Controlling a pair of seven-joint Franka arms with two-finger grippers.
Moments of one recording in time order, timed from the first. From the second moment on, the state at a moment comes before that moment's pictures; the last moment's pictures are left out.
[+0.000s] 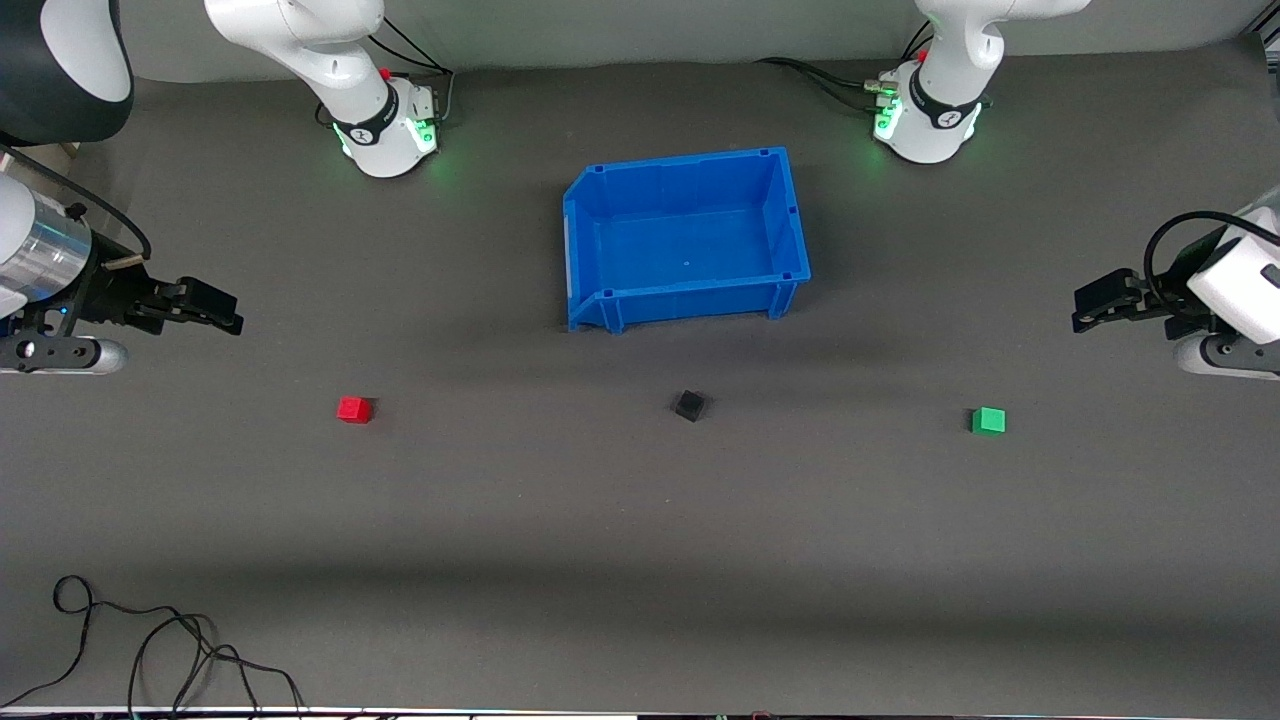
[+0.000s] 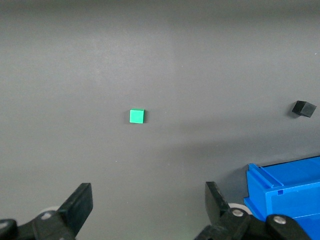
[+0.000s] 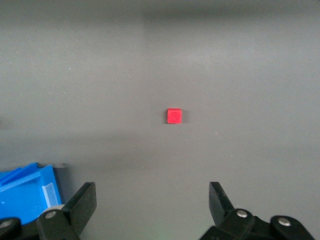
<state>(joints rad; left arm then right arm) -0.03 0.13 -0.02 -1.48 -0.02 1.57 0.04 0.04 0.07 0.02 -1.57 0.00 1.58 0.12</state>
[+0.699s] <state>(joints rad) -0.03 0.13 -0.02 -1.48 -0.02 1.56 0.04 0.04 0.08 0.02 -1.63 -0.03 1.65 0.22</state>
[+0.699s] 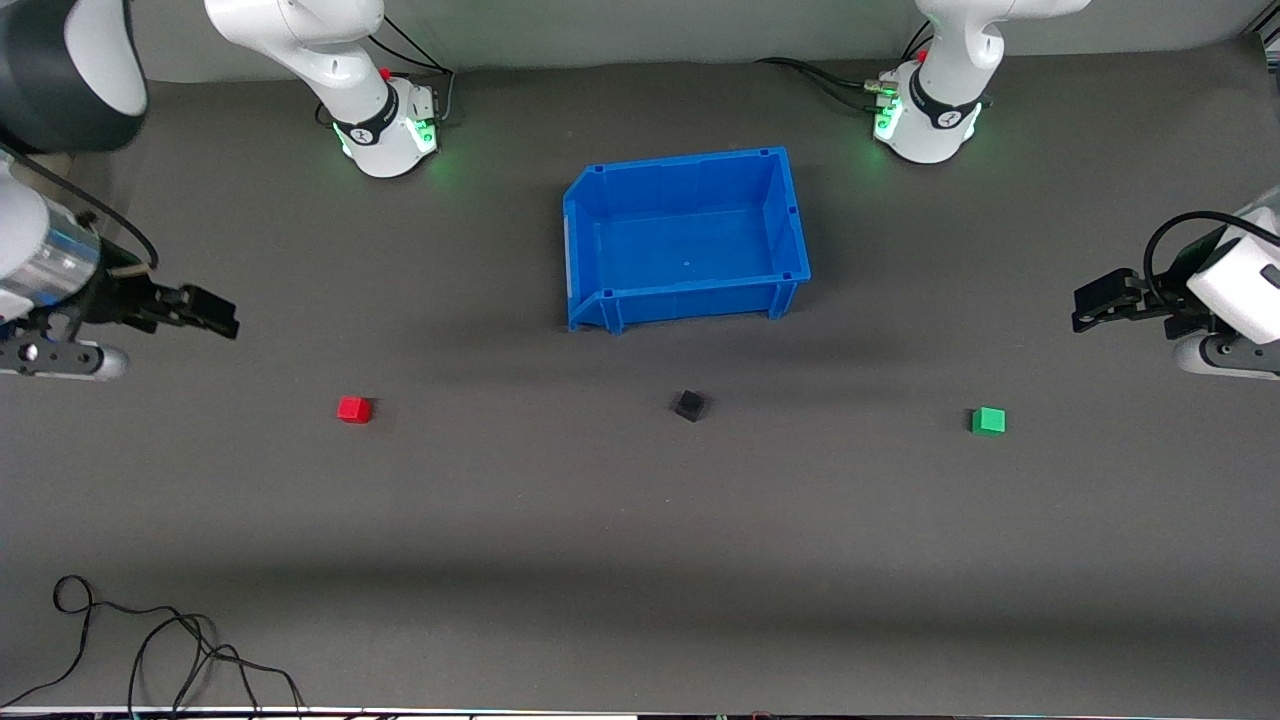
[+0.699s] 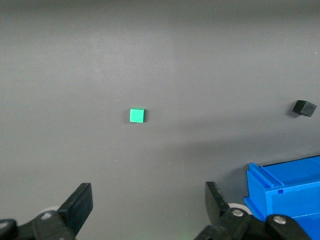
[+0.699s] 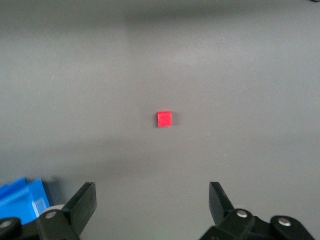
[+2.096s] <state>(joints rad) 0.14 0.20 0.00 -1.61 -0.23 1.62 -0.98 0.00 0.23 0.01 -2.13 -0.03 2.27 1.45</state>
